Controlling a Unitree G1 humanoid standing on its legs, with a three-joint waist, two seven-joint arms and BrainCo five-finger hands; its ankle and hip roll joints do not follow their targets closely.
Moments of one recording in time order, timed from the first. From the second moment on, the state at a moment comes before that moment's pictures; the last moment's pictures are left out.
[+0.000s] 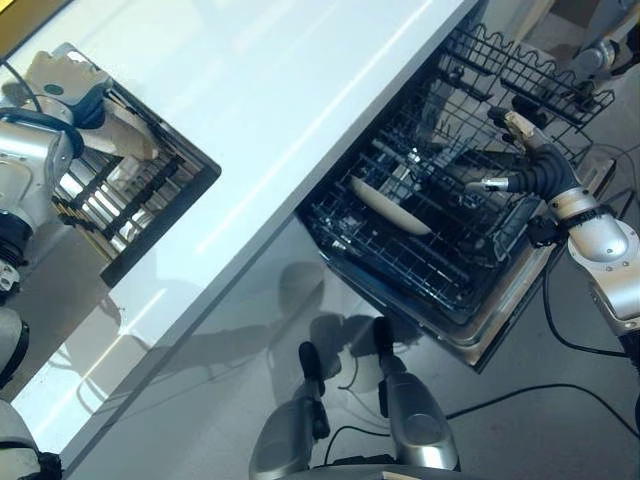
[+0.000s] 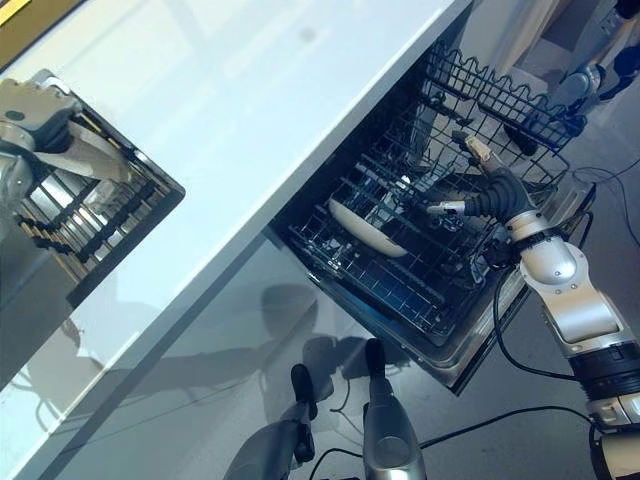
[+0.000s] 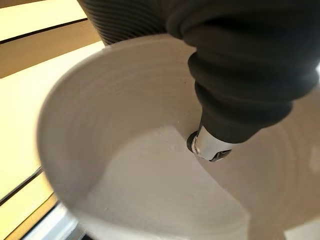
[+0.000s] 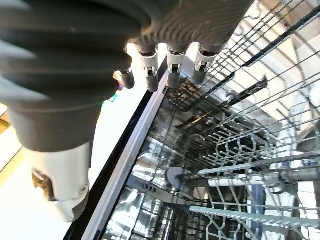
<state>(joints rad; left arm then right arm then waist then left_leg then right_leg) -1.15 1.18 -0.76 0.78 0.69 -0.01 0.11 -0.44 -0.96 0.14 0.08 0.27 -0.14 0.00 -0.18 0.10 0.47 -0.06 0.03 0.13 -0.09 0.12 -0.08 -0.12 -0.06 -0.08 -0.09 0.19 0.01</state>
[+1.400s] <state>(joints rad) -0.77 0.74 -0.50 0.20 0.21 -0.33 0.29 -0.64 -0.54 0.41 0.11 0.28 -0.19 -0.01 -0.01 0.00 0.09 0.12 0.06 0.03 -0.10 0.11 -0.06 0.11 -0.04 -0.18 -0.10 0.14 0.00</state>
